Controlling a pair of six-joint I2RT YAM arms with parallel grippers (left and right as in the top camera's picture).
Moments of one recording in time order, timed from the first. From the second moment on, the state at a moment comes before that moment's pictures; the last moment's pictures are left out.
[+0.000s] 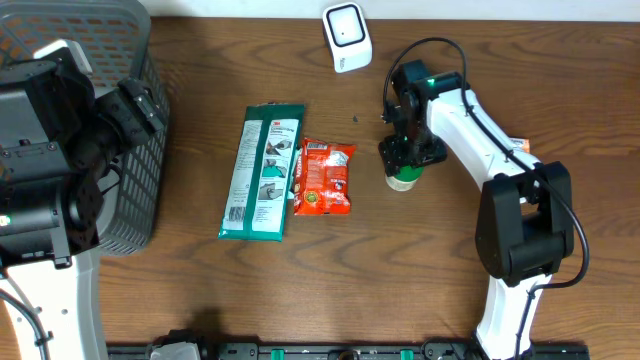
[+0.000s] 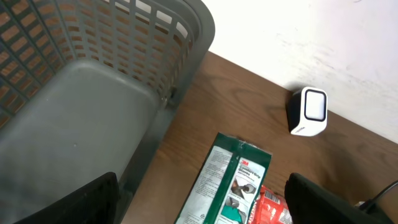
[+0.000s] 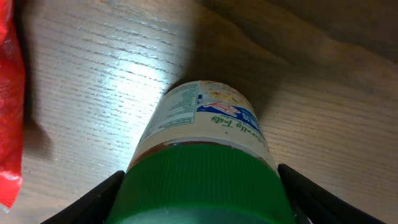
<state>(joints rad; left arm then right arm) 0.16 1.21 1.59 -1.03 0.08 -0.33 0.31 2.08 1.63 -1.15 -0.05 0.01</state>
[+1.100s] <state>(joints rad) 0.16 1.21 1.59 -1.03 0.08 -0.33 0.33 2.08 1.57 -1.04 -0.06 0.21</state>
